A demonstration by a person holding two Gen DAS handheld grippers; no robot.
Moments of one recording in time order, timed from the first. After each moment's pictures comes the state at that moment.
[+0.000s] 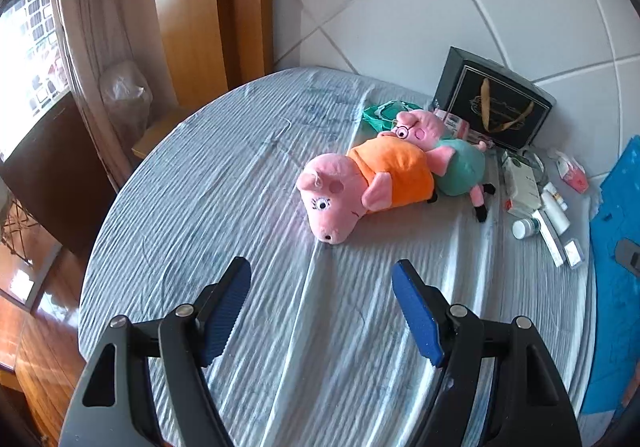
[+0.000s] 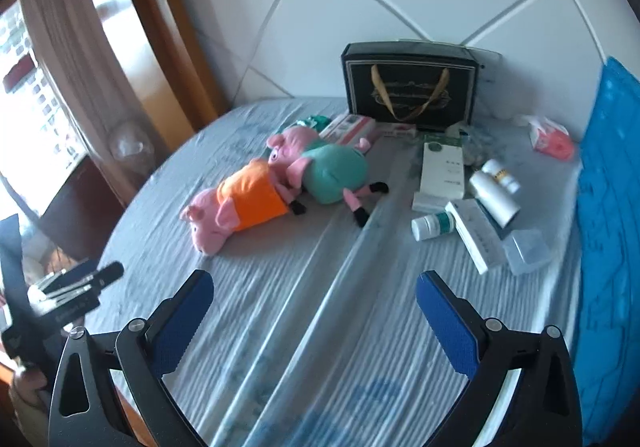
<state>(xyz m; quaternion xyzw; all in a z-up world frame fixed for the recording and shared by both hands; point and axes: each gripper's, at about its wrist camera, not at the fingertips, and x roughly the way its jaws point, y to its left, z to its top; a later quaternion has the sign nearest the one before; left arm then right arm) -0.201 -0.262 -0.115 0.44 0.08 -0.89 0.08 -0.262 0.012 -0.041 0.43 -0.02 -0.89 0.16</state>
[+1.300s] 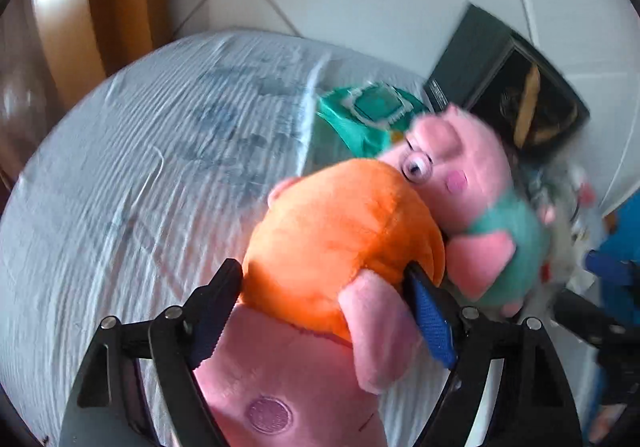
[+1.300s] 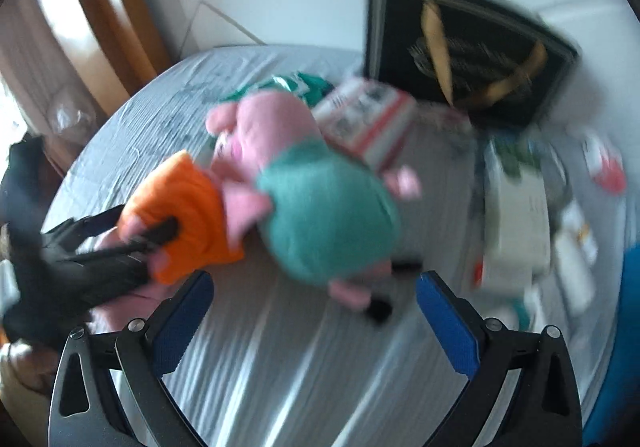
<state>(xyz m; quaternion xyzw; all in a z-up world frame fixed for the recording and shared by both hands) -0.461 -0.280 -0.230 0.50 0.11 -0.86 -0.05 -0.469 -0.099 -0.148 0.51 0.05 -0.85 0.11</state>
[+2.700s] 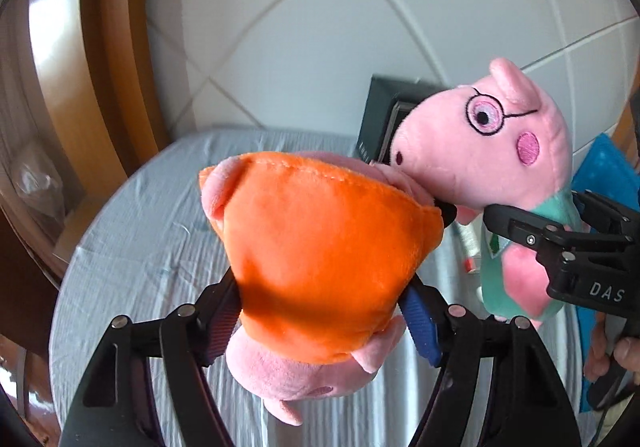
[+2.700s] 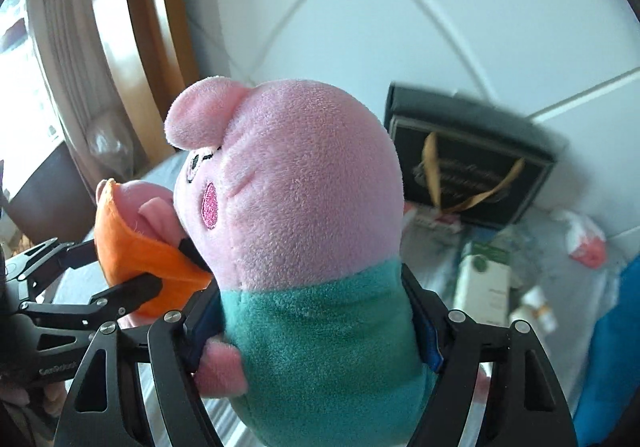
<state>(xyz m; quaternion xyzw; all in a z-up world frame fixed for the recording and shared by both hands) -0.344 -0.229 -0.081 0.39 0.02 -0.92 -0.08 -0.413 -0.080 -0.033 0.39 0.05 -0.90 0.16</state>
